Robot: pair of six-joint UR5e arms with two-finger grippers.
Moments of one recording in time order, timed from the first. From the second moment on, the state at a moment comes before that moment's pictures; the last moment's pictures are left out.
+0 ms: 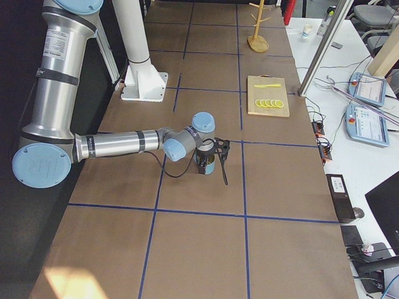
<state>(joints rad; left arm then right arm) -1.63 -1.55 -1.73 -1.48 -2.35 0.12 1.03 -1.79 1.83 -1.08 2.22 0.91</state>
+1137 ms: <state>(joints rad) -1.63 -1.54 -1.74 -1.48 -2.35 0.12 1.08 -1.76 1.92 -1.23 2.31 0.92</state>
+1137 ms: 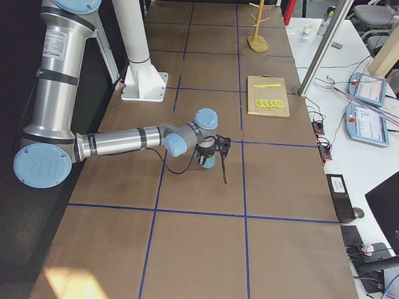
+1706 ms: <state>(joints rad) -1.63 -1.53 -1.74 -1.48 -2.36 0.12 1.00 -1.29 2.09 -1.91 2.30 1.07</state>
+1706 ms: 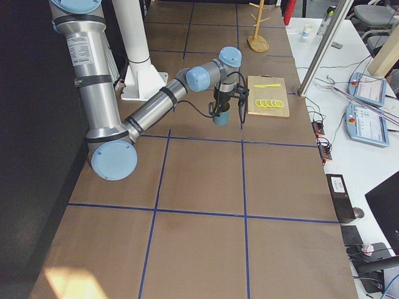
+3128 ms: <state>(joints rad) -1.63 -1.53 -1.74 -1.48 -2.35 0.12 0.51 -0.82 1.67 -1.64 1.97 2.00</state>
